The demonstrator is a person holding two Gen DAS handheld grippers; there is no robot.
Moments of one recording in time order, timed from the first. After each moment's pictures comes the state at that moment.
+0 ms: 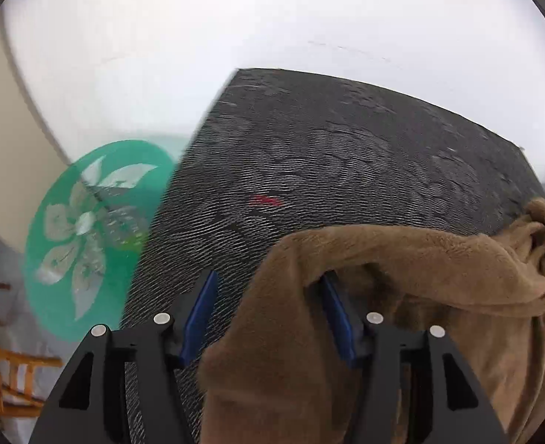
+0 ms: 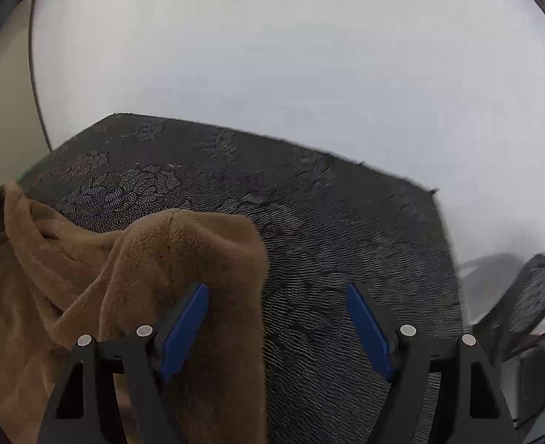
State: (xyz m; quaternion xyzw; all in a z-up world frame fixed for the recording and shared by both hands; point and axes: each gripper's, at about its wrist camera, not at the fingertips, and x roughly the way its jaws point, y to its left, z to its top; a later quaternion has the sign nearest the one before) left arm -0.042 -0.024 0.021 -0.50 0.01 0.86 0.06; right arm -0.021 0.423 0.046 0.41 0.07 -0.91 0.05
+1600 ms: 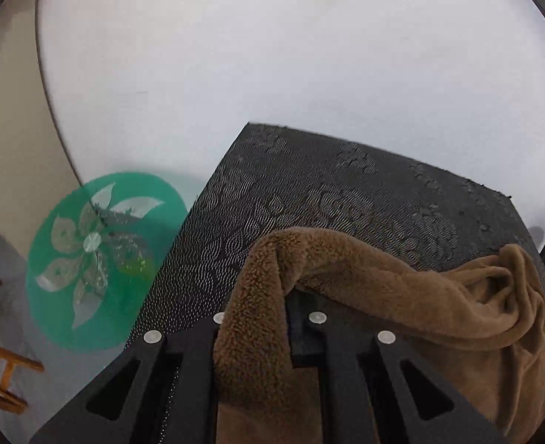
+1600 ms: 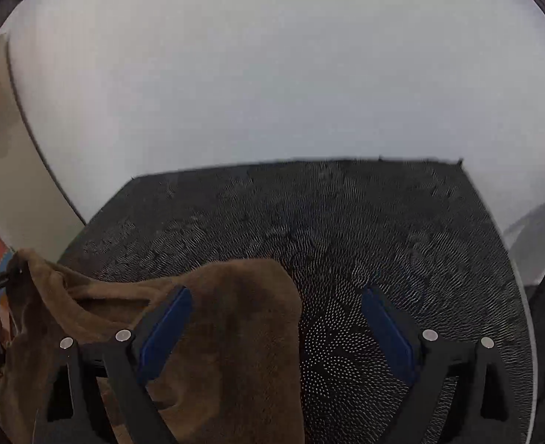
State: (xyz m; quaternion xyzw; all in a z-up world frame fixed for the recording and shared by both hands) left arm -0.015 -0.033 0.052 -0.41 -0.04 0.91 0.02; right arm -0.037 0.442 0.042 0.40 -0.08 -0.91 0.09
